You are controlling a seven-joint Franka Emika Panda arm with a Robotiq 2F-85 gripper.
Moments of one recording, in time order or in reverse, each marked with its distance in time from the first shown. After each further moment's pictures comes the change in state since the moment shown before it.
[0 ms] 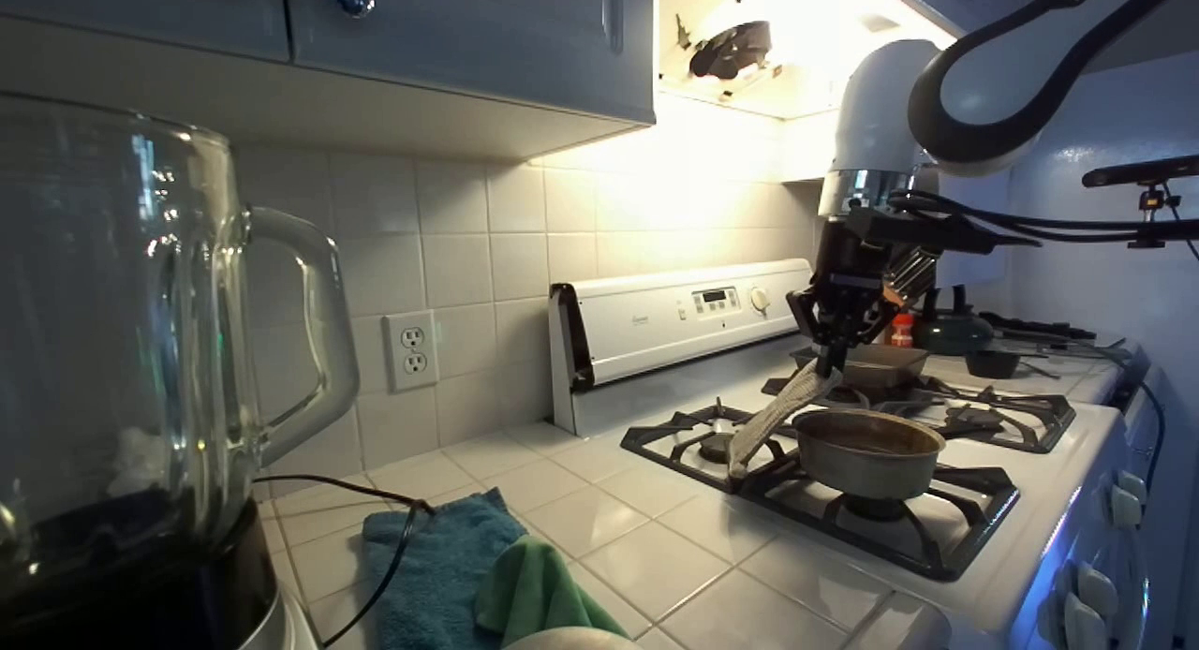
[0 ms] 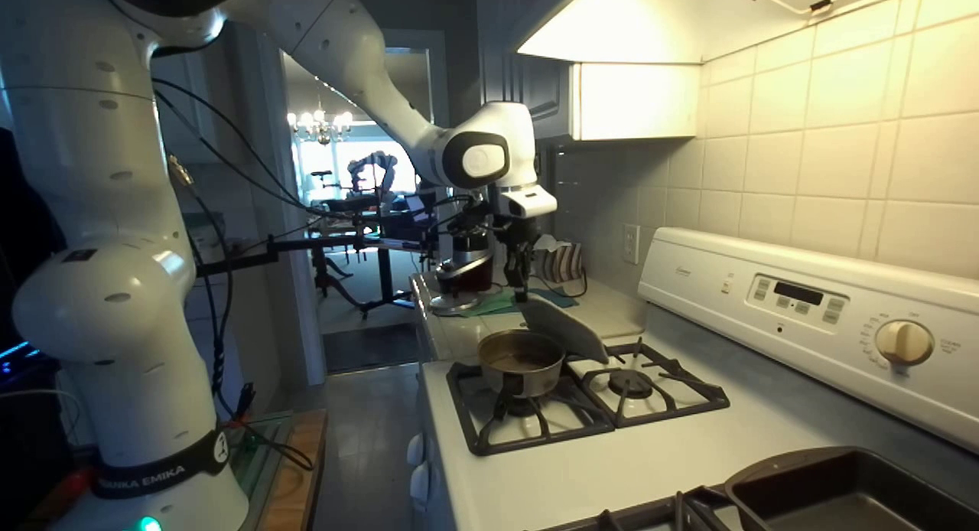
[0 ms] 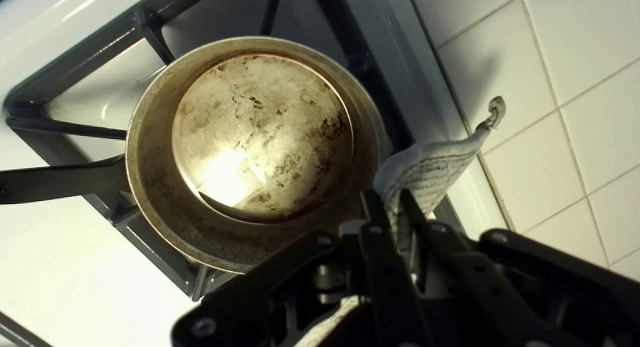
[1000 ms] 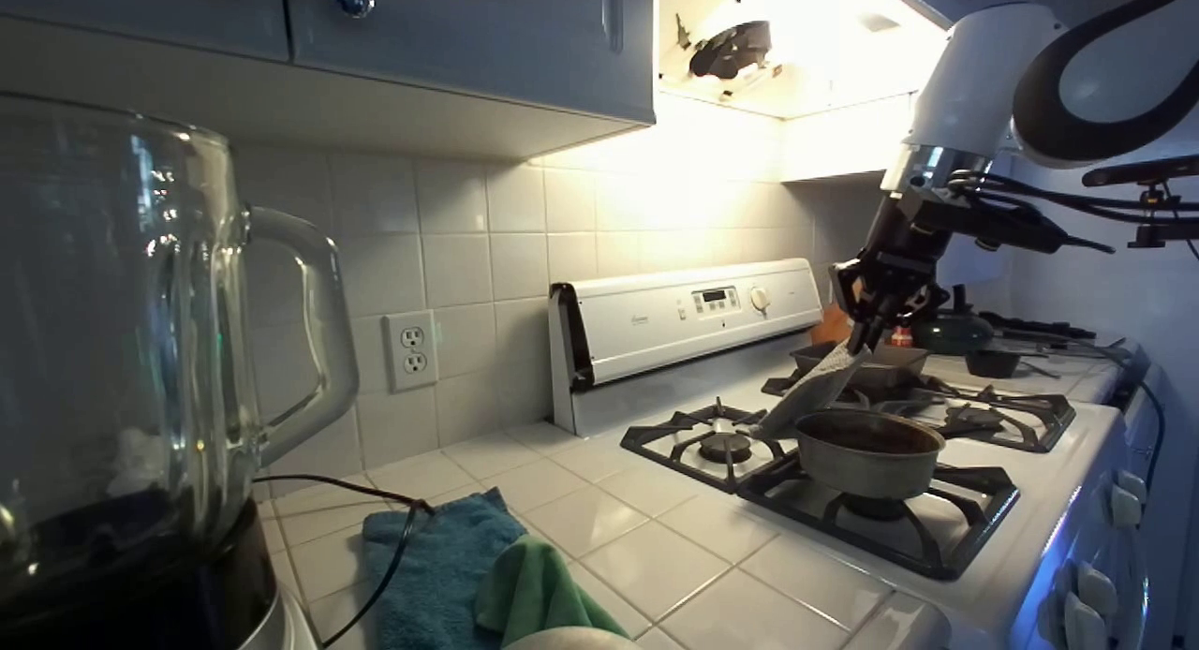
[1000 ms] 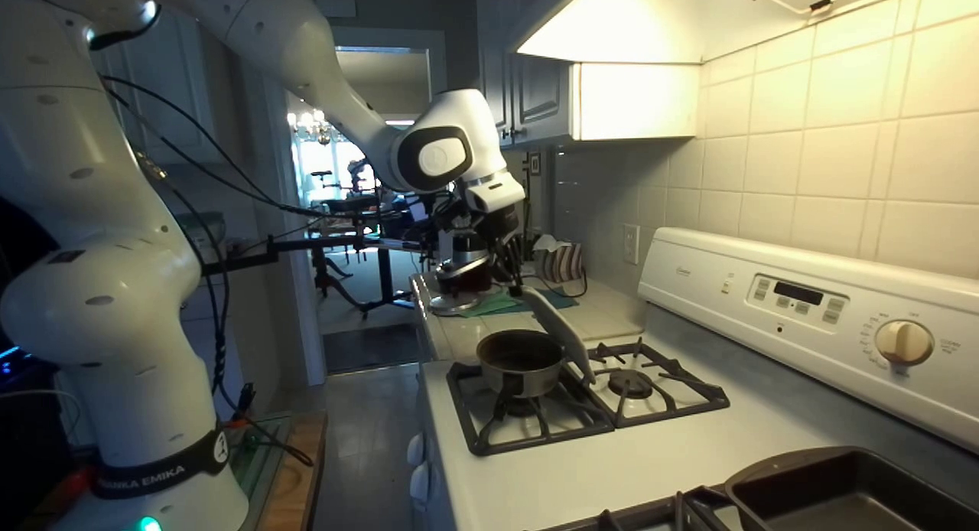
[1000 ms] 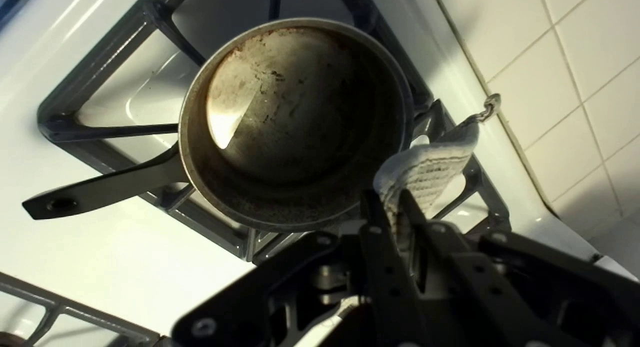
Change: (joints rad) arm -0.095 -0.205 0.073 -0.236 -0.056 0.208 0.183
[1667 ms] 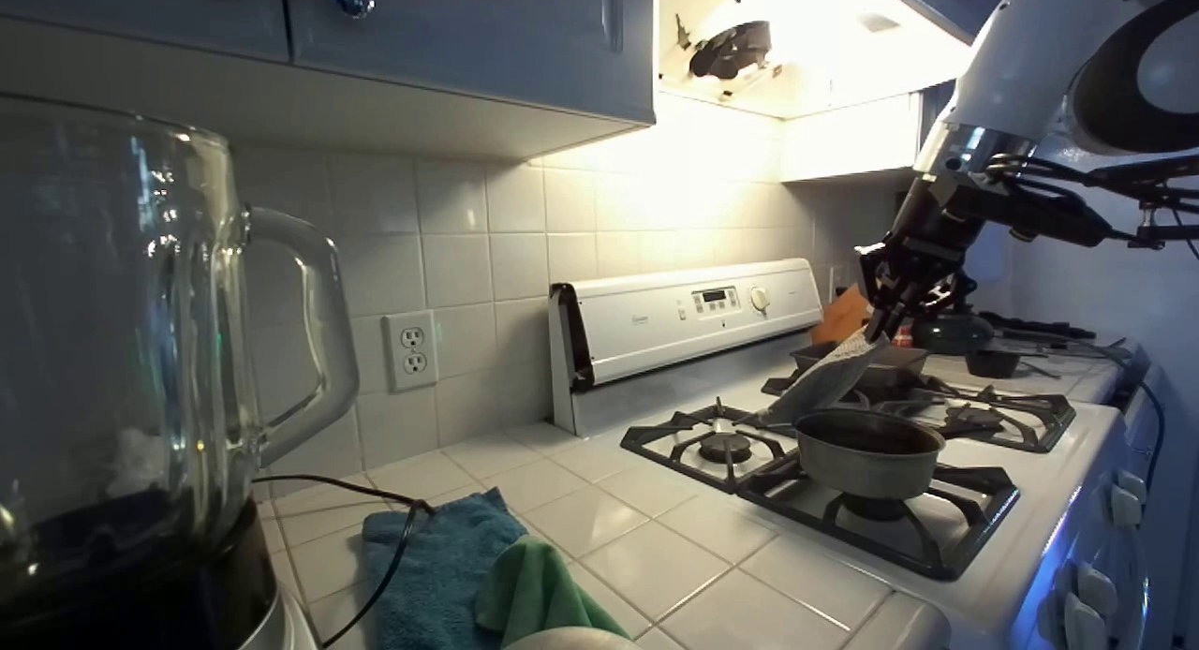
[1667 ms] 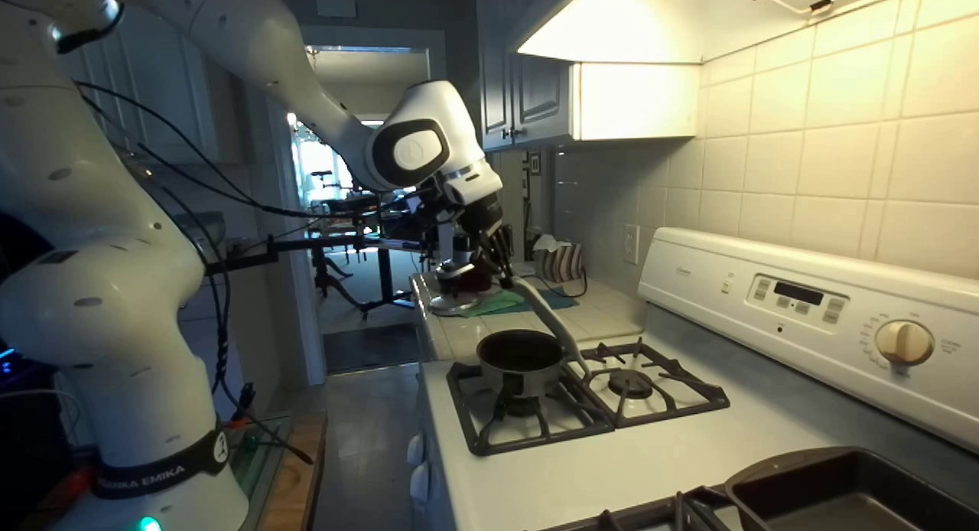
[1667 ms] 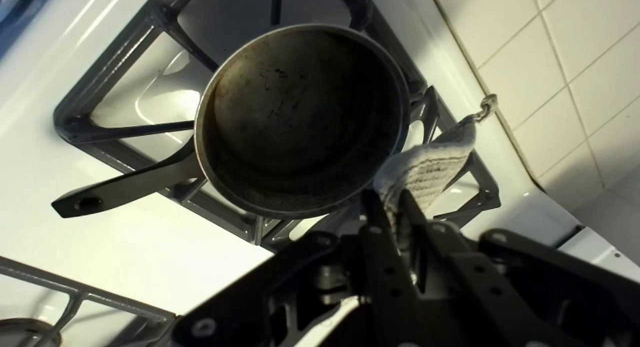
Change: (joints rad) arm -0.056 -0.112 0.081 -0.090 -0.023 0.046 0.075
